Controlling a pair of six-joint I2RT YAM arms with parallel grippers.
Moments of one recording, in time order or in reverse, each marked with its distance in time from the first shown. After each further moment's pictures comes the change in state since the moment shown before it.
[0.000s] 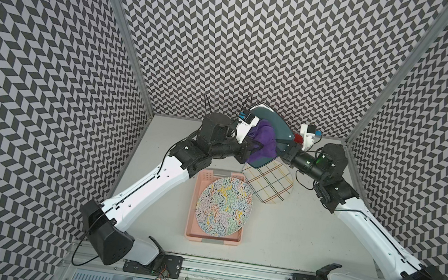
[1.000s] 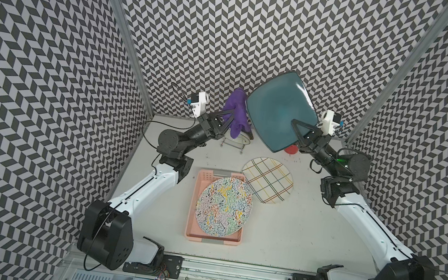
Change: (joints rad) left arm 0.241 0.009 -0.357 1.519 0.296 -1.441; right arm -0.094 0.071 -0.042 0.750 -0.211 0.461
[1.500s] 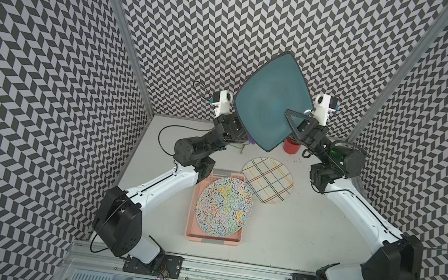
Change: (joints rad) left arm -0.227 0.110 0.111 0.219 -0.076 -0.142; right arm 0.086 0.143 0.227 0.239 -0.025 0.046
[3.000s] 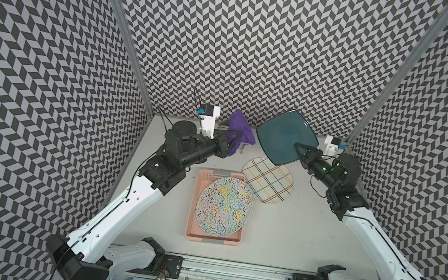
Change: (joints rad) left arm 0.058 -0.394 0.057 -1.531 -0.344 1.194; right arm -0.185 -0.333 -0.403 -1.049 0.380 -0.525
